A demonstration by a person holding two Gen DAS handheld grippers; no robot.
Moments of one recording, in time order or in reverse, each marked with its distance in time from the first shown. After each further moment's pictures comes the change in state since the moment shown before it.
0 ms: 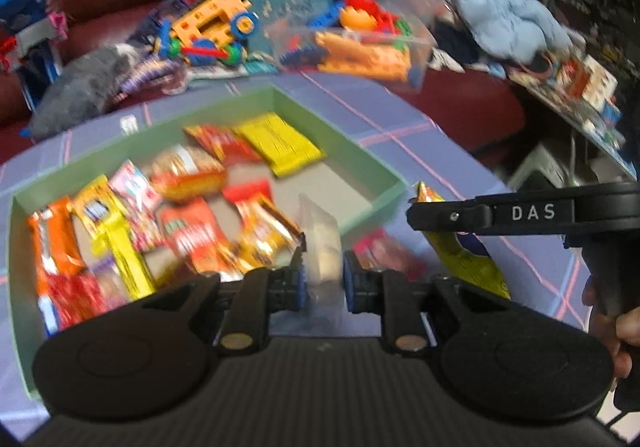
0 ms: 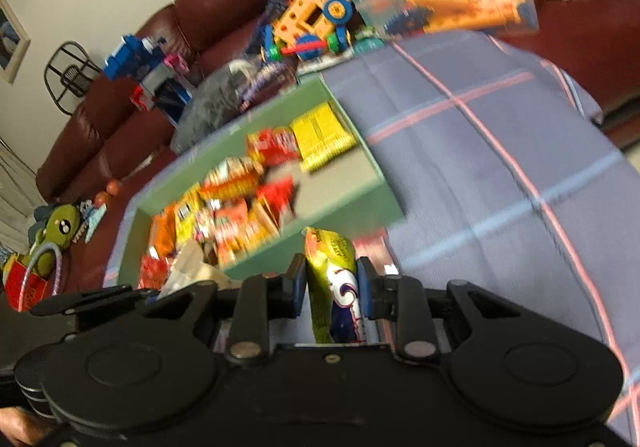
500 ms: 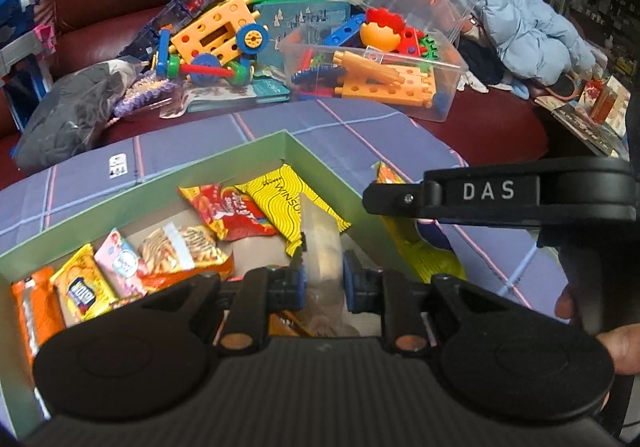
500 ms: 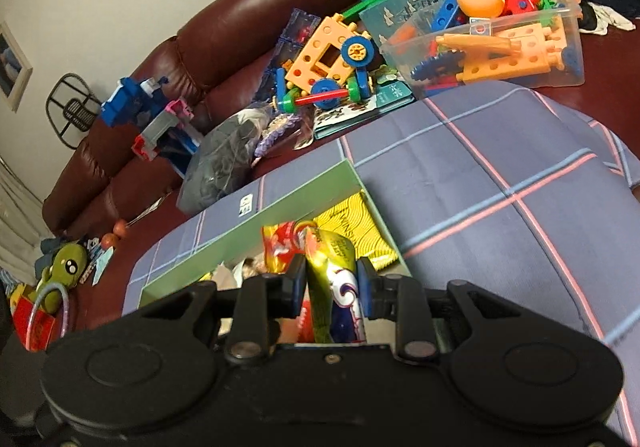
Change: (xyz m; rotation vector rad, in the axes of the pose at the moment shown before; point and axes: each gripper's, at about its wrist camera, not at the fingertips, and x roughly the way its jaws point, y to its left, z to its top) left arm 0.069 0.012 0.075 -0.021 0.013 0.018; right arm 0.061 0.021 0.092 0.024 -0.056 0.030
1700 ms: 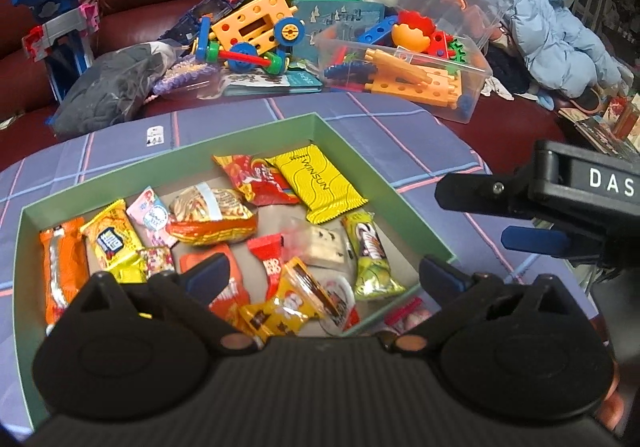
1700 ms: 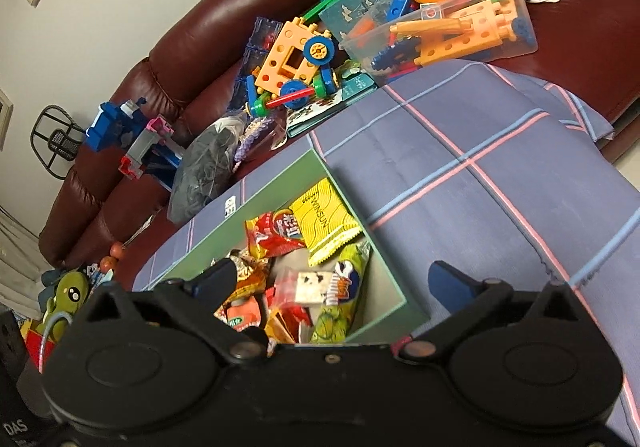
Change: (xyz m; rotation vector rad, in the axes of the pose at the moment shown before) left arm -0.035 -0.006 -0.029 -0.087 -0.007 0.081; right arm -0.039 -0.019 -0.028 0.126 -0.006 -0.036
